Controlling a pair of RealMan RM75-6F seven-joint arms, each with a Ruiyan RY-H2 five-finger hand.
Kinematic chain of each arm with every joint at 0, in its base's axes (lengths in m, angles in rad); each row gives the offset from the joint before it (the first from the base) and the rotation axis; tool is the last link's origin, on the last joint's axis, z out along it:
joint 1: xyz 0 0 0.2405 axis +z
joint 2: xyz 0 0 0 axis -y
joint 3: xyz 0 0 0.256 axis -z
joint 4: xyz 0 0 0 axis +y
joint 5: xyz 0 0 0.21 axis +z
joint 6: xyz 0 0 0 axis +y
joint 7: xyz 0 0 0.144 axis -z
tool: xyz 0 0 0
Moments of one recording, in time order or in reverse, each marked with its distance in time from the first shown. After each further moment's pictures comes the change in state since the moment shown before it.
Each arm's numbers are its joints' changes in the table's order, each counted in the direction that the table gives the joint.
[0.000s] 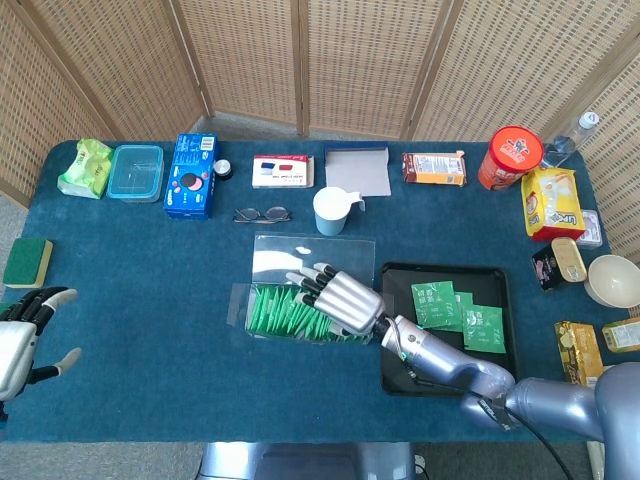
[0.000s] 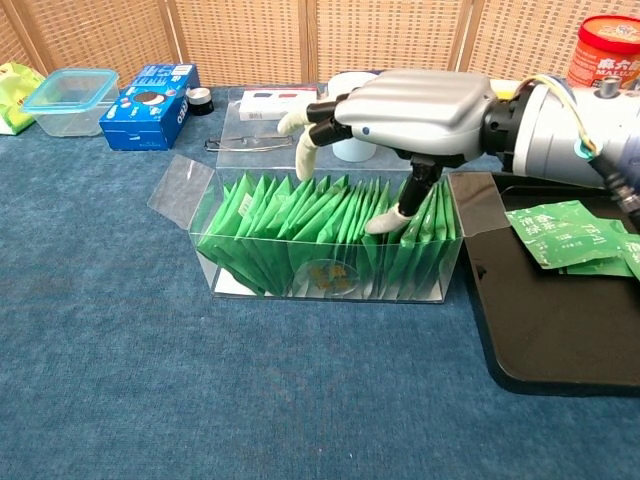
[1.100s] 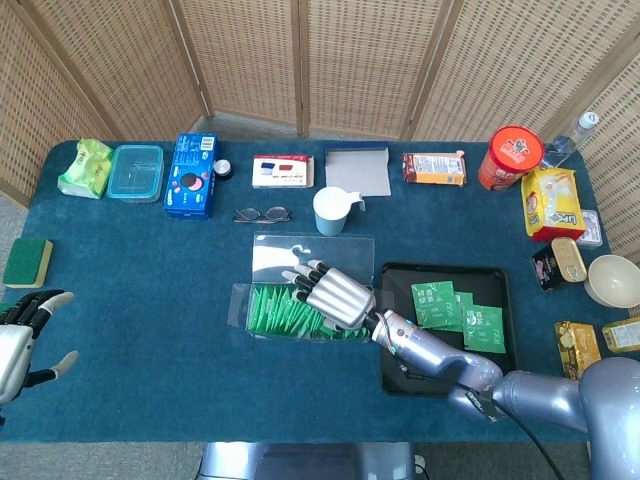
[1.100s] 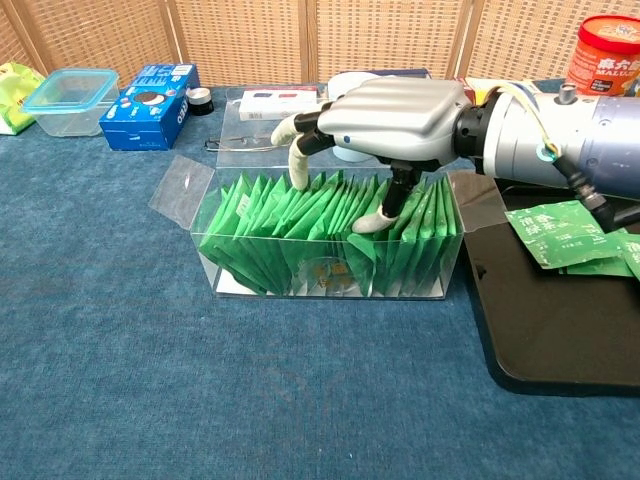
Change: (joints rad) left arm 0.013 0.000 -0.007 0.010 0.007 0.010 0.011; right arm 0.033 0.047 -0.016 0.058 0.027 -0.042 0.029
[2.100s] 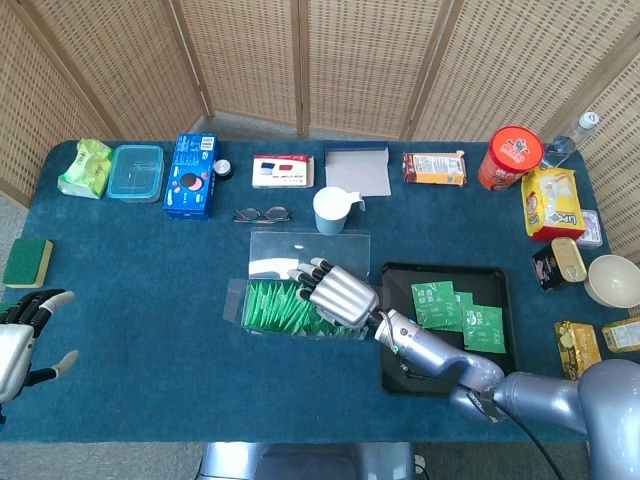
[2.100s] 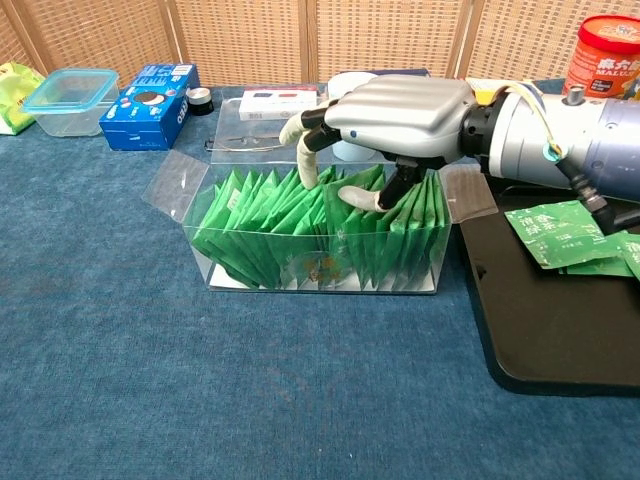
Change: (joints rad) left arm -0.003 0.006 0.004 0.007 -0.003 -0.007 -0.001; right arm -0.012 0.006 0.006 0.016 -0.006 0.027 -0.042
